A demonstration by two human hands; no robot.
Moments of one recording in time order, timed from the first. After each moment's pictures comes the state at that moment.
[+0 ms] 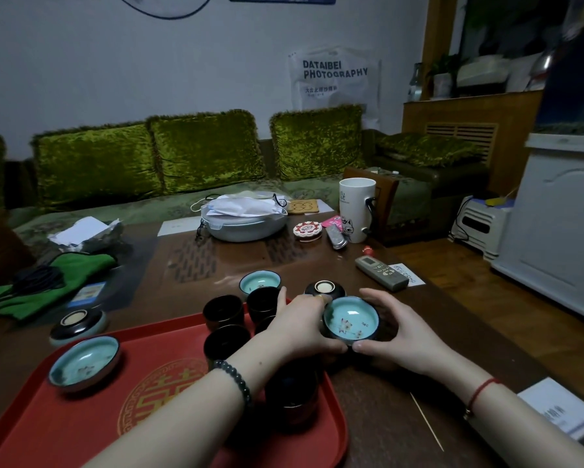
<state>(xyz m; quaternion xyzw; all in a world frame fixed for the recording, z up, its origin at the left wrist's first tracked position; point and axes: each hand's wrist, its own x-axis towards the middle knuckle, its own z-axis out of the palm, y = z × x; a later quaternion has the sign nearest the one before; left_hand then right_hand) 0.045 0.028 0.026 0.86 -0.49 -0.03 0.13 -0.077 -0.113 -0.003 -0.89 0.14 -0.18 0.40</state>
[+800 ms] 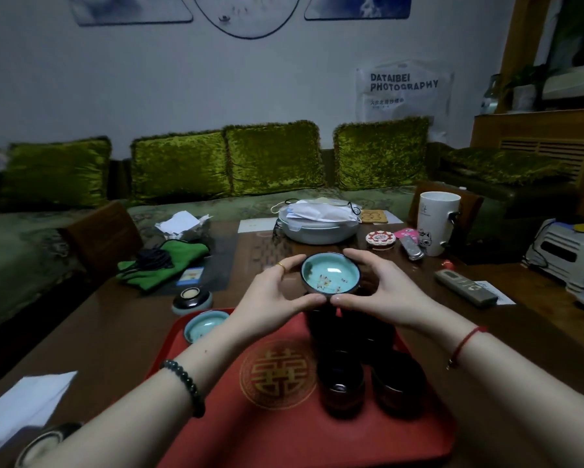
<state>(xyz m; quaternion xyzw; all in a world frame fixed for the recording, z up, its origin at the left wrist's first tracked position) 0.090 0.200 0.073 0.81 -0.38 0.04 0.43 0.005 0.020 0.083 -0.90 0.00 -0.19 0.38</state>
